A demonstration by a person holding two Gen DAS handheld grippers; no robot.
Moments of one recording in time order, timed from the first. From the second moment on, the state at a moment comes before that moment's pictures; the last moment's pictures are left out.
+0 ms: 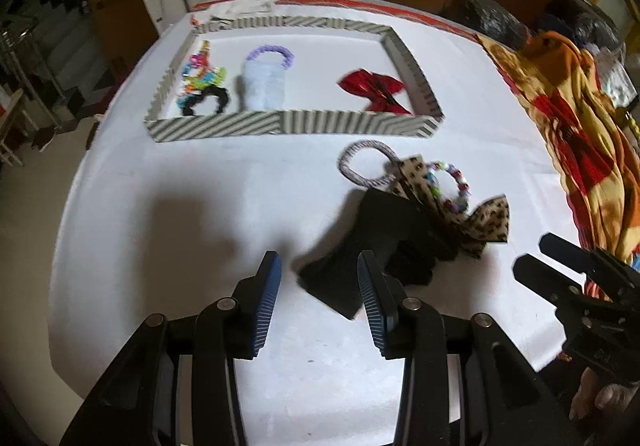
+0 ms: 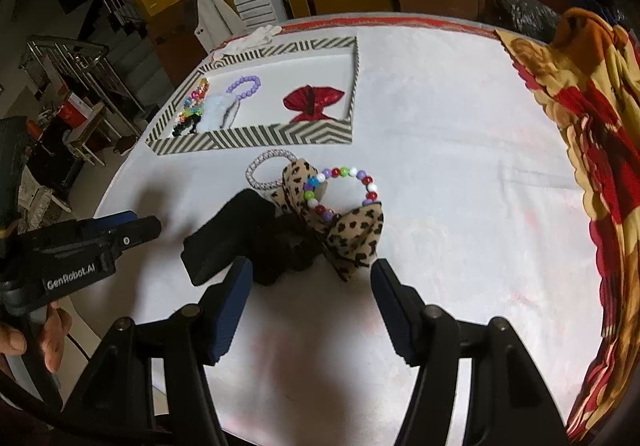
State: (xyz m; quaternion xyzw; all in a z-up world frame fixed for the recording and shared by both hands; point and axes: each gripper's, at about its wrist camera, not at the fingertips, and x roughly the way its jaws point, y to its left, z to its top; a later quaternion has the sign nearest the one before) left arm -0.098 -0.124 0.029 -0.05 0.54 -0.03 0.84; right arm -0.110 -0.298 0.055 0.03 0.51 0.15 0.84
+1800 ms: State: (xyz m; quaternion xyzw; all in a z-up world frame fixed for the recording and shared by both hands) left arm -0.062 -0.137 -0.005 -0.08 0.56 -0.14 0.81; right arm -0.080 -0.346 0.032 0.18 0.48 0.15 0.85
